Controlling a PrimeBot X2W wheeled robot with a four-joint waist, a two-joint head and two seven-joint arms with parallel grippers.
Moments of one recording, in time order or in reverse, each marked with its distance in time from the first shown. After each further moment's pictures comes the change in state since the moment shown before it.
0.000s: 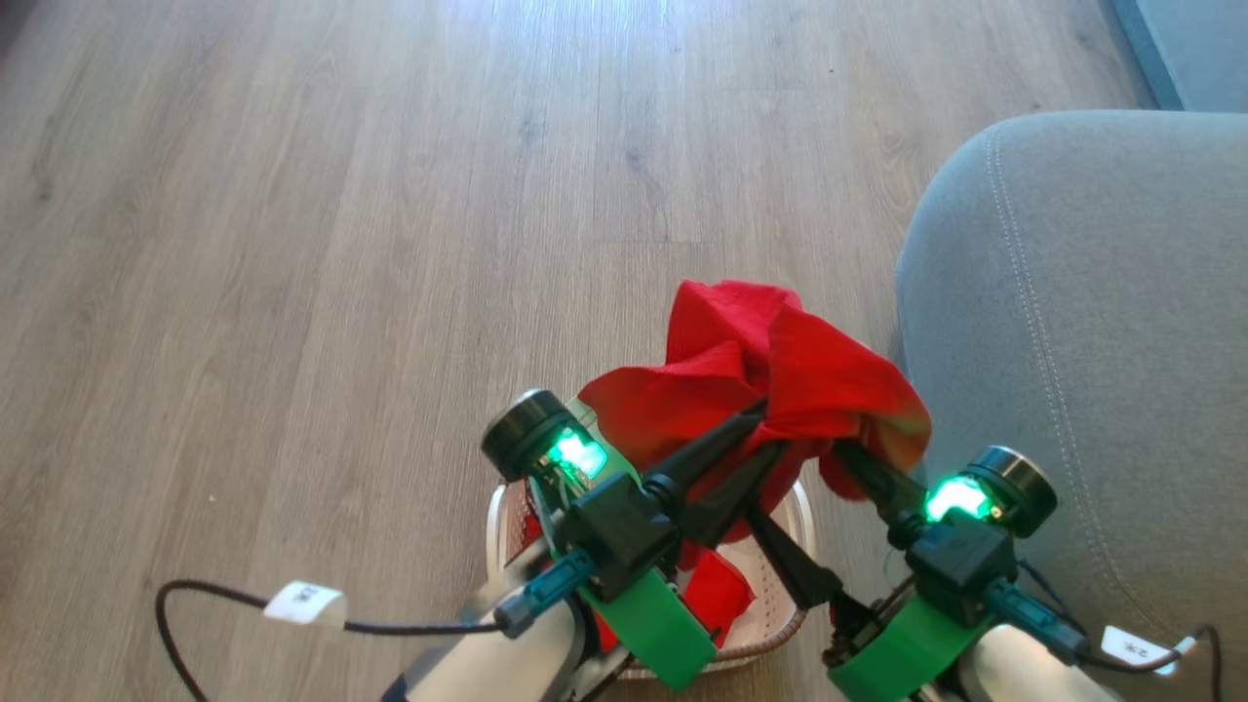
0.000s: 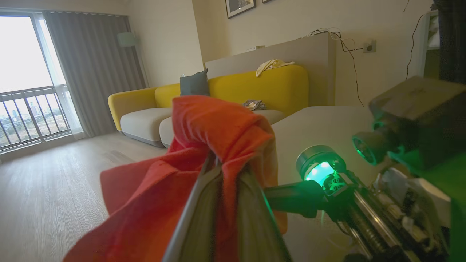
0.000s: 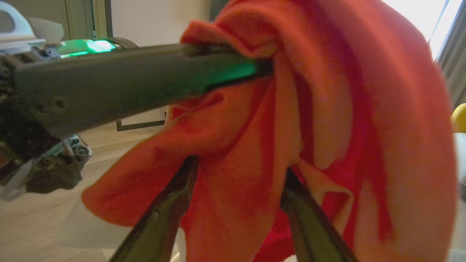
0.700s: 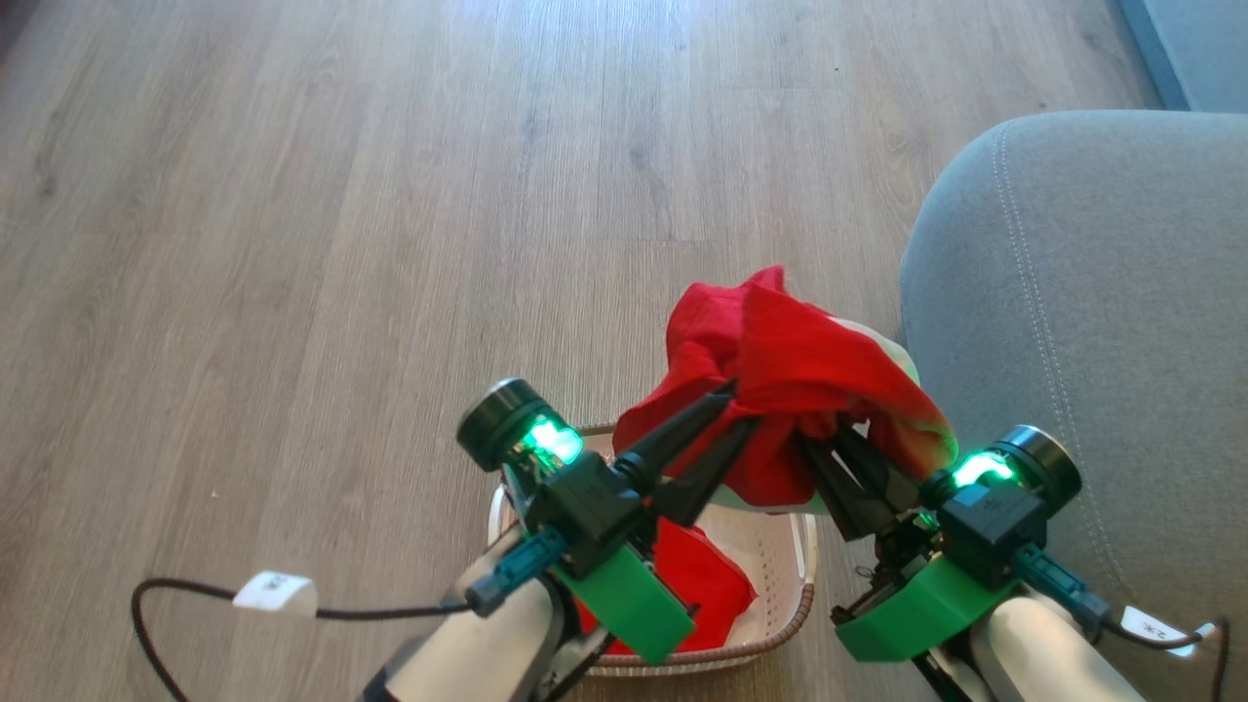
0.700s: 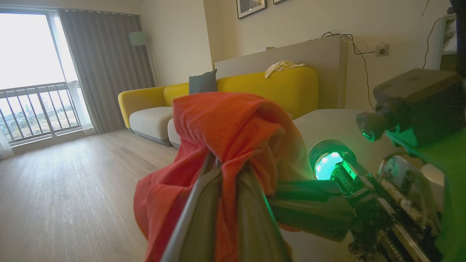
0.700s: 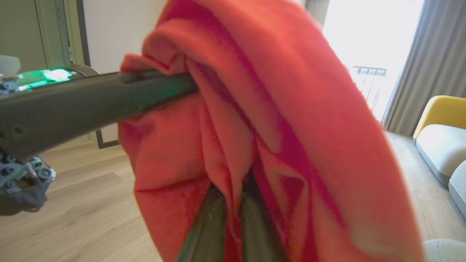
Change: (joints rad) left arm 0.003 0.000 0.036 0.006 -0.011 0.002 0.000; right arm -0.003 0.062 -0.087 0.020 0.010 0.000 0.000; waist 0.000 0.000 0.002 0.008
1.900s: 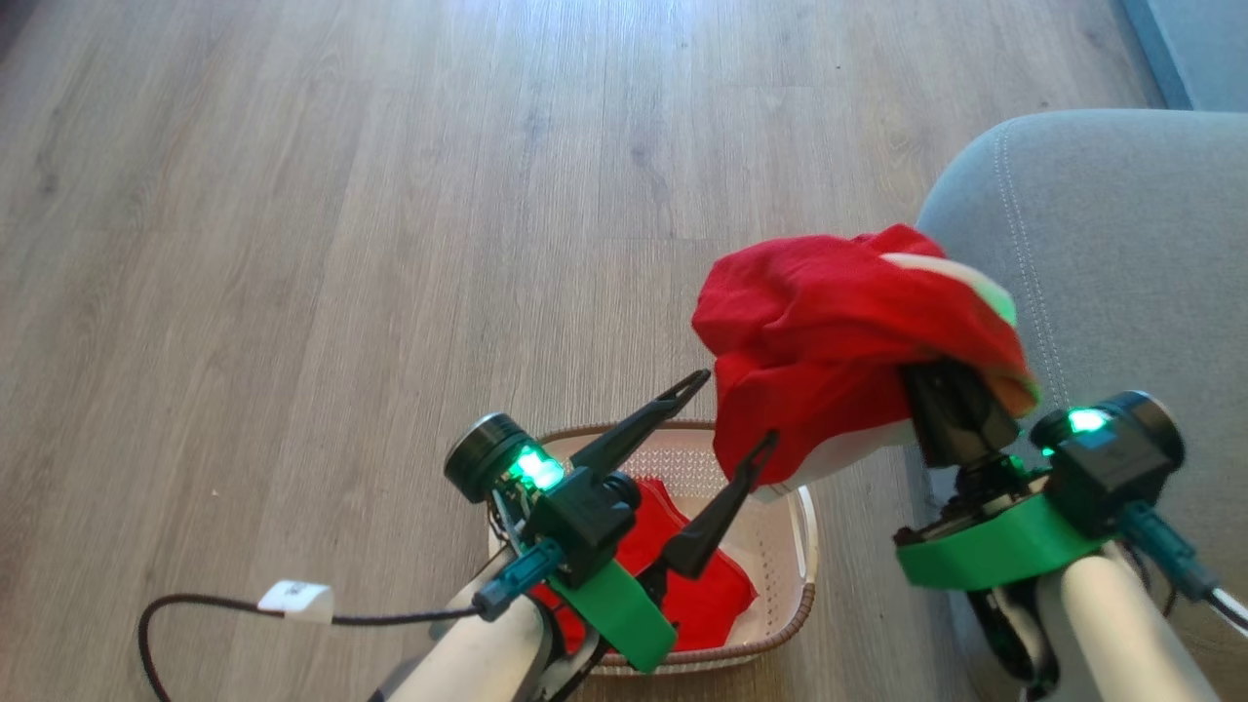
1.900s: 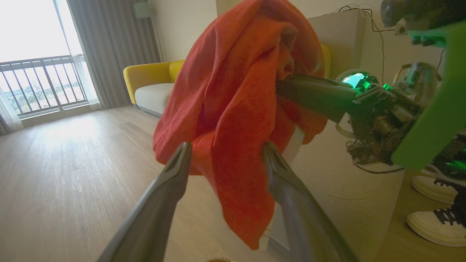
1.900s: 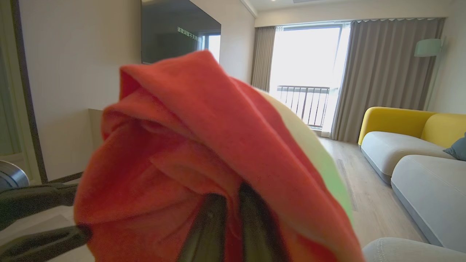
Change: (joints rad) left arm 0.040 0.000 0.021 0.073 0.022 -0.002 0.000; right arm 0.010 0.079 -0.212 -0.045 -0.025 0.000 0.000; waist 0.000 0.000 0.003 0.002
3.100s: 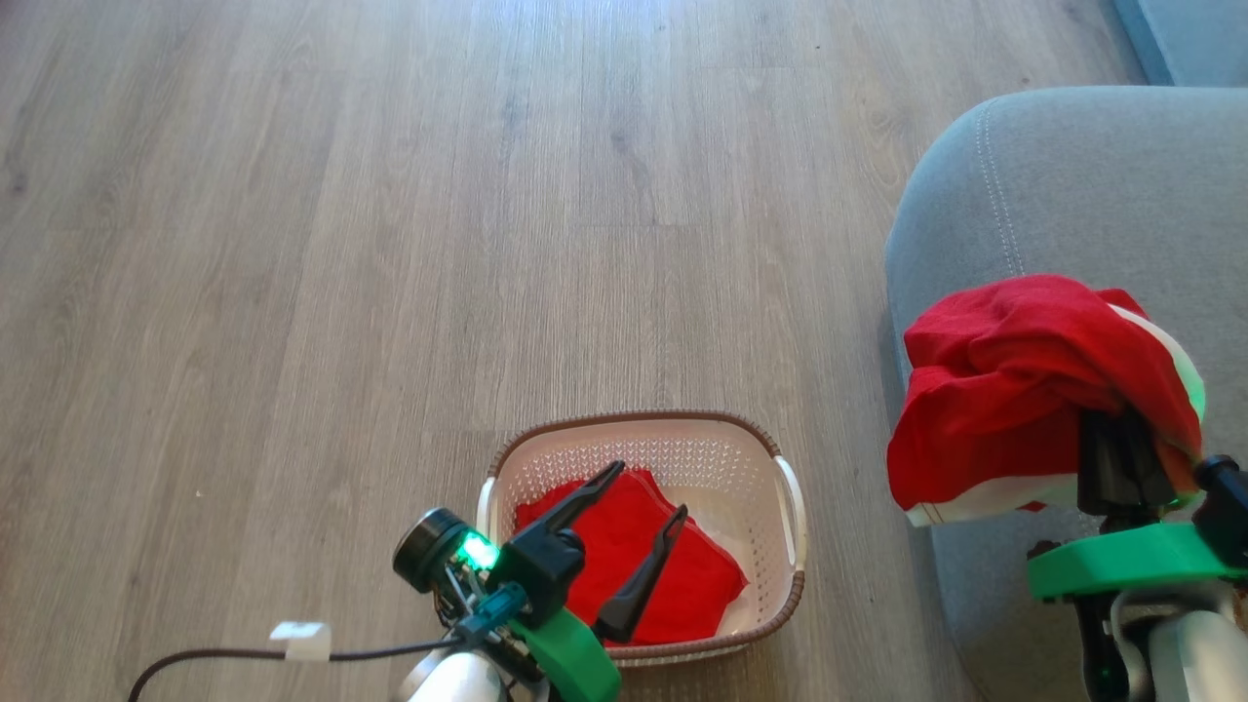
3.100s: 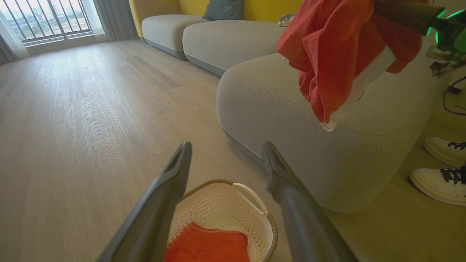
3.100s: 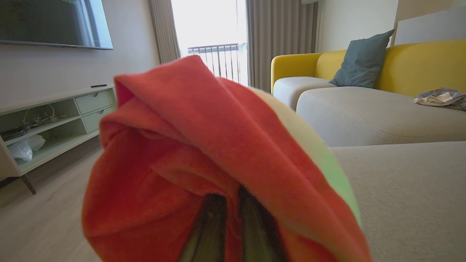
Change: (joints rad) left arm 0.115 0.000 0.104 0.187 0.063 -0.008 0.001; right arm 0.107 0.086 -0.360 0.129 0.026 0.000 0.000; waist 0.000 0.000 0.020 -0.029
